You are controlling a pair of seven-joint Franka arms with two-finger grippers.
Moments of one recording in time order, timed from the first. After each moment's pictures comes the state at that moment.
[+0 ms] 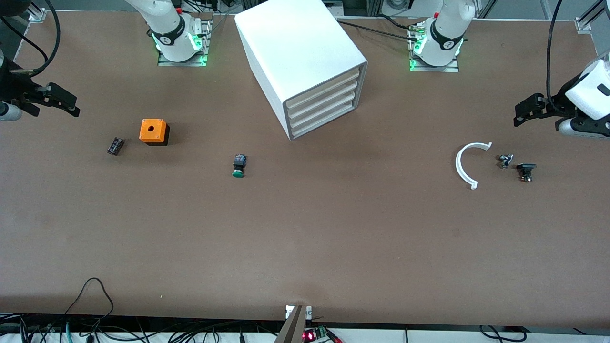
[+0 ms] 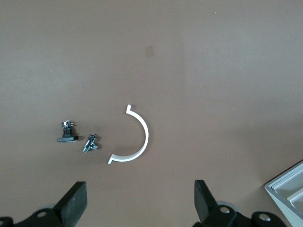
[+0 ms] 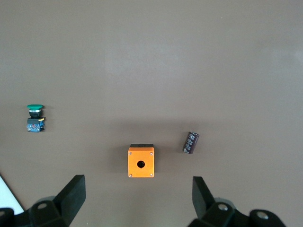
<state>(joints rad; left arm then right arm) 0.03 -0.01 -0.02 -1.68 0.00 1.63 0.10 0.08 -0.10 -0.15 -1.81 -0.03 1.71 -0.05</state>
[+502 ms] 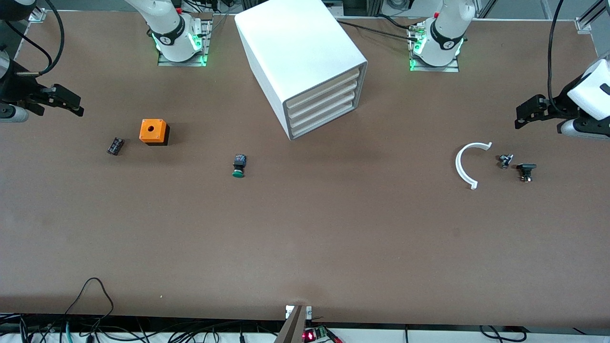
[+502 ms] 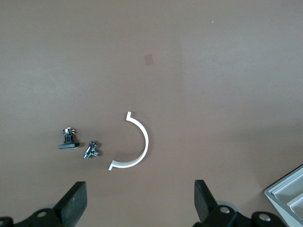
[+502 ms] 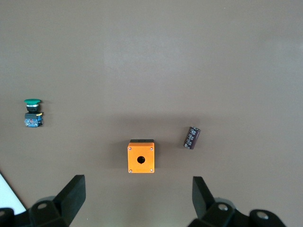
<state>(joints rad) 0.03 0.00 -0.03 -1.66 0.00 1.64 0.11 0.08 -0.10 -0.15 -1.84 -0.03 1.70 -0.05</state>
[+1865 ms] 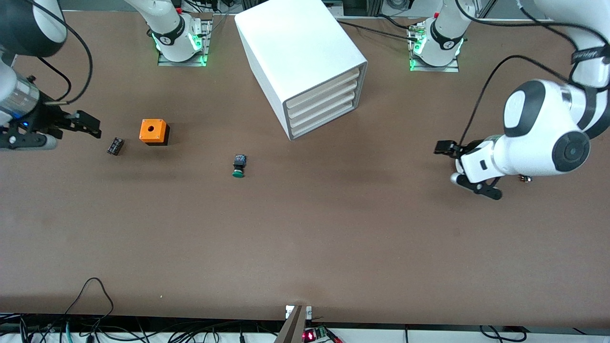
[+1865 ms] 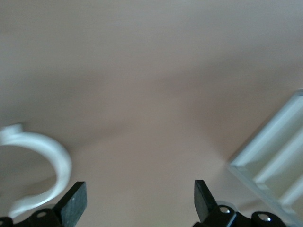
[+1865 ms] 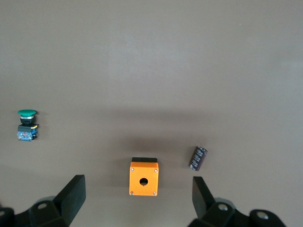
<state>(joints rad) 0.02 0.37 -0.15 -1.67 -0.26 1.69 0.26 0.13 0.05 -0.13 -1.78 -0.04 1.79 -0.05</state>
